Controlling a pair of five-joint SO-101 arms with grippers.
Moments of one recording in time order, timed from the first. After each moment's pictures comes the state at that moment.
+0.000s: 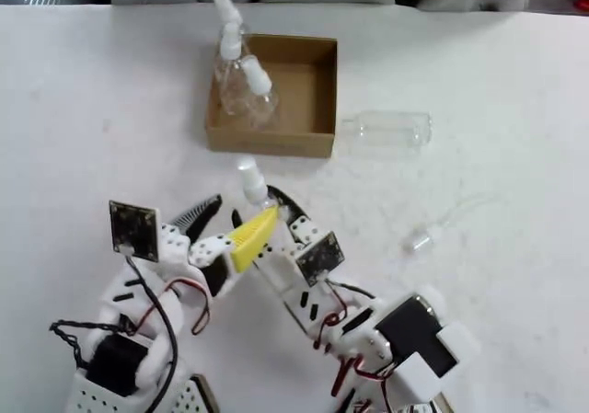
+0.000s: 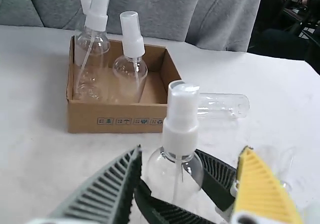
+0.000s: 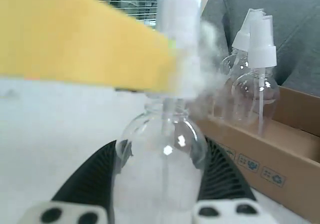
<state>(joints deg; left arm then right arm) 16.8 -104.0 83.3 49.6 19.6 -39.6 1.4 88.4 -78.5 4.5</state>
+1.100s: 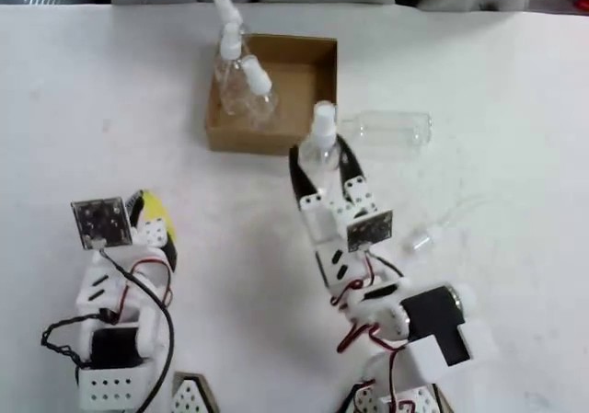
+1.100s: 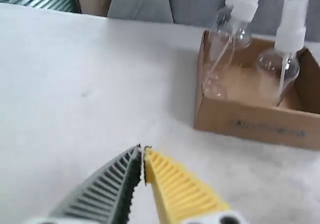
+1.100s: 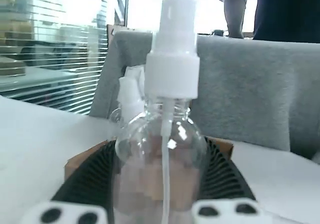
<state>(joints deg) -8.9 -104.0 97.1 40.9 5.8 -20.9 1.4 80.8 -85.5 4.5</state>
